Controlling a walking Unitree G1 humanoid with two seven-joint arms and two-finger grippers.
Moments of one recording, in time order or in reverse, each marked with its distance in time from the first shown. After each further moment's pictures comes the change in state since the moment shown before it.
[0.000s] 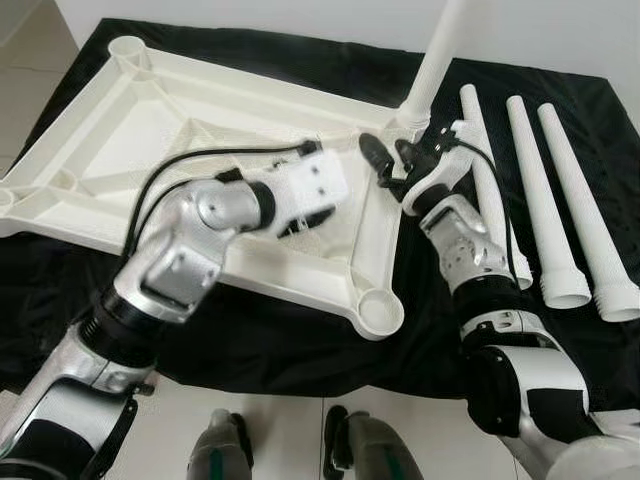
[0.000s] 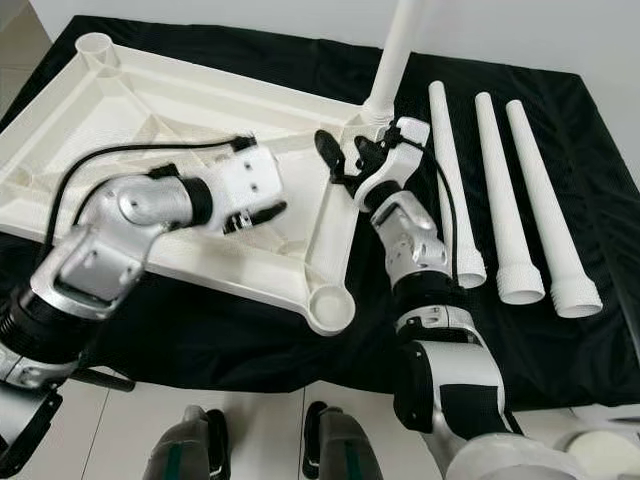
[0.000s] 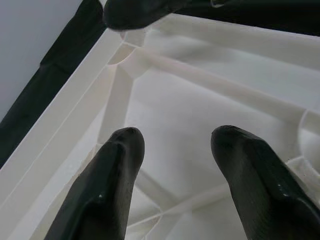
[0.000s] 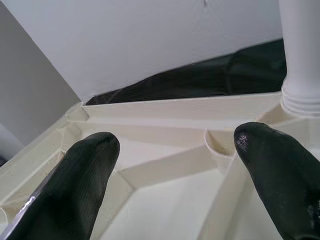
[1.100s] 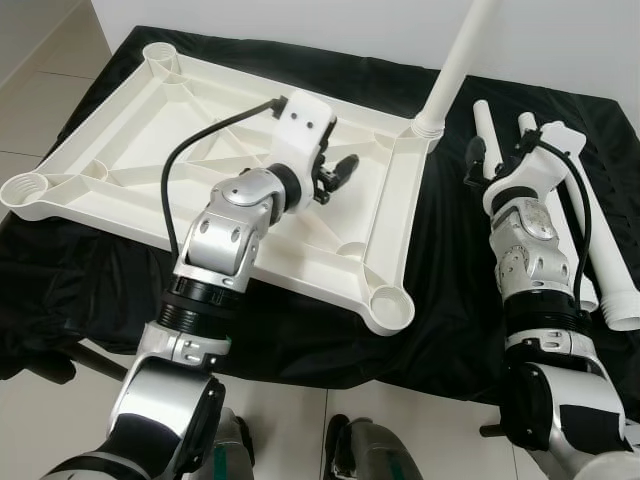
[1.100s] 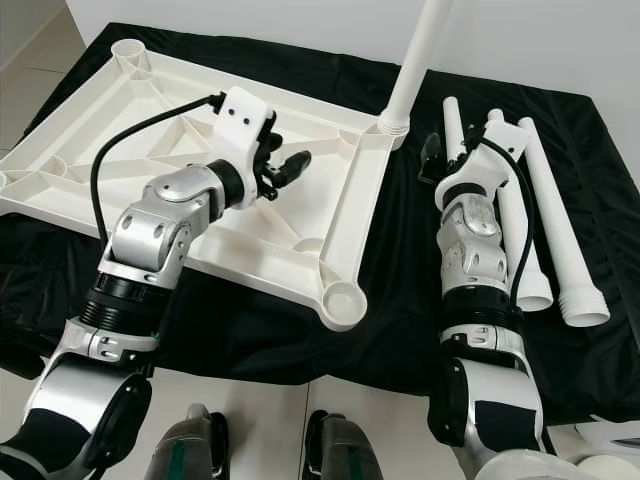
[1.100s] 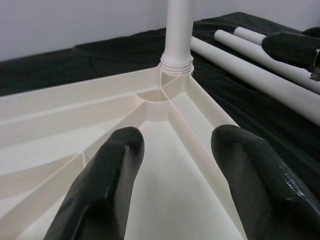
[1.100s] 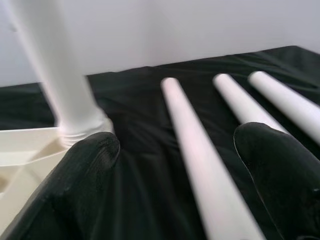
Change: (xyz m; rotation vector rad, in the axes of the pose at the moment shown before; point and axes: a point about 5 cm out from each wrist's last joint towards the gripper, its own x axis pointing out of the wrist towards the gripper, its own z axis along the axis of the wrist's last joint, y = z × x) left arm 0.041 0.002 0.013 -0.617 -0.246 0.173; right arm -0.050 -0.074 0.038 -0.317 -0.024 -0.730
